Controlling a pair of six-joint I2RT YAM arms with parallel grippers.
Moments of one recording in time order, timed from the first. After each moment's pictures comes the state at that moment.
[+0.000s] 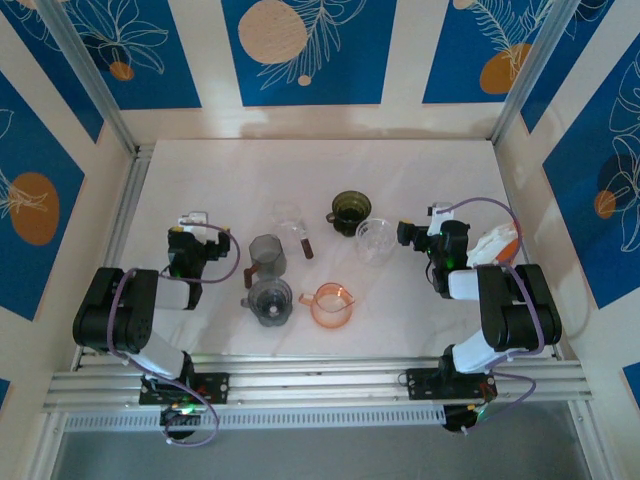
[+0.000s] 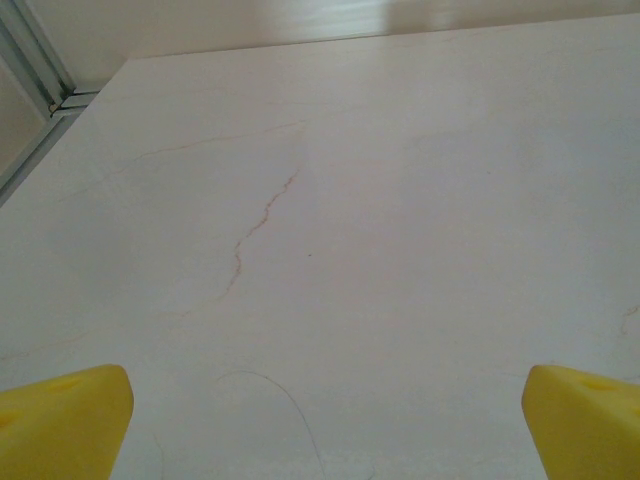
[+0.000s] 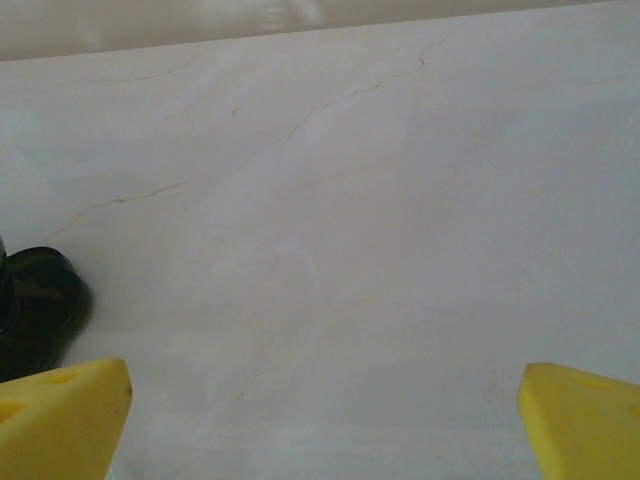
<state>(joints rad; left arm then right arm) -0.07 1.56 0.35 0.86 -0.11 0.05 0.02 1.52 0.40 0.72 -0.07 0.10</state>
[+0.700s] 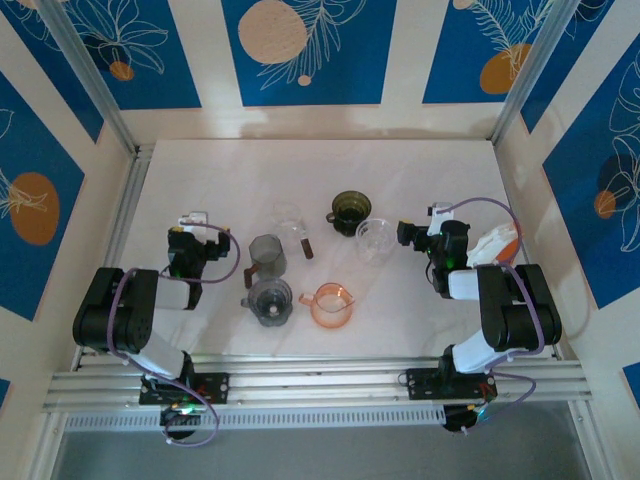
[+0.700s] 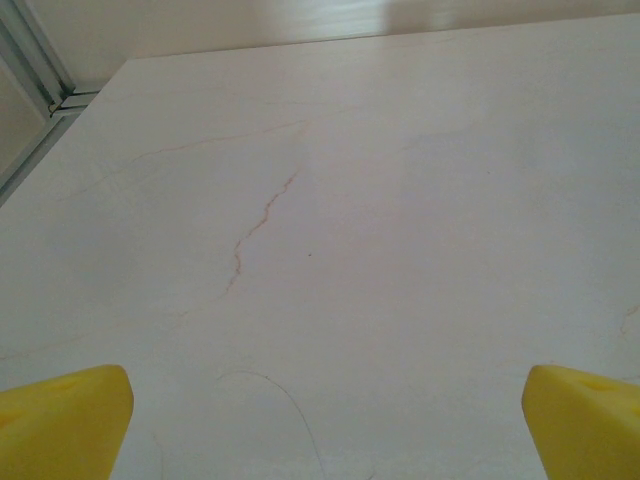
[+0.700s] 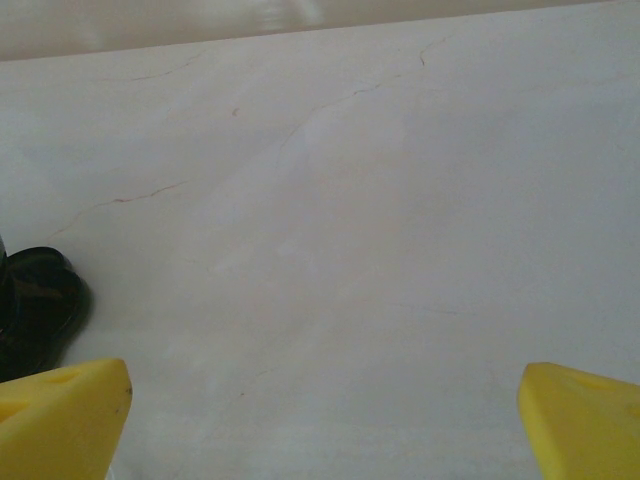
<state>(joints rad) -0.07 1.56 0.35 0.86 -0.10 0.05 0.02 1.52 0.40 0.72 -0.07 0.10</state>
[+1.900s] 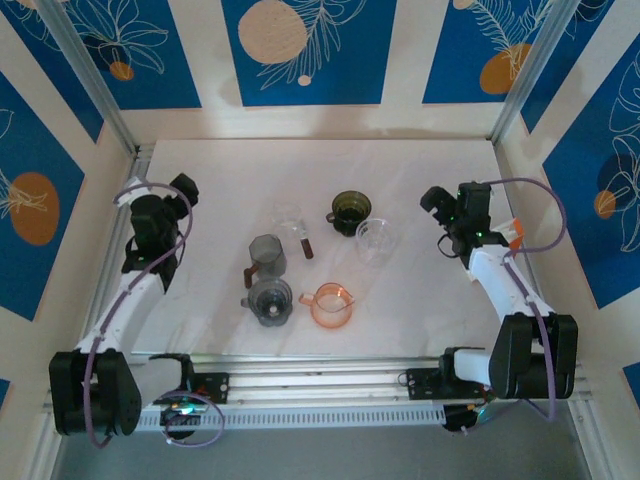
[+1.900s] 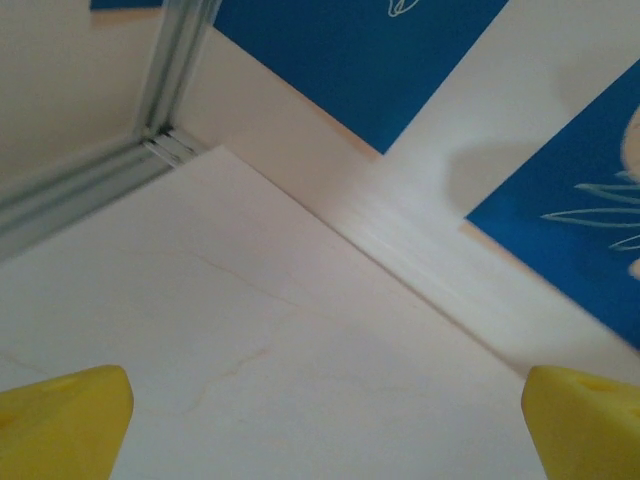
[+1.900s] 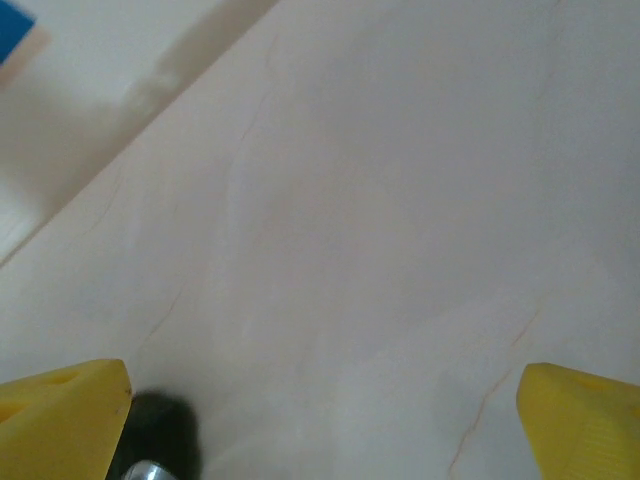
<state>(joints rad) 0.00 1.10 0.68 0.19 -0.18 -0.67 0.00 1.24 0.81 -0.22 0.02 0.67</state>
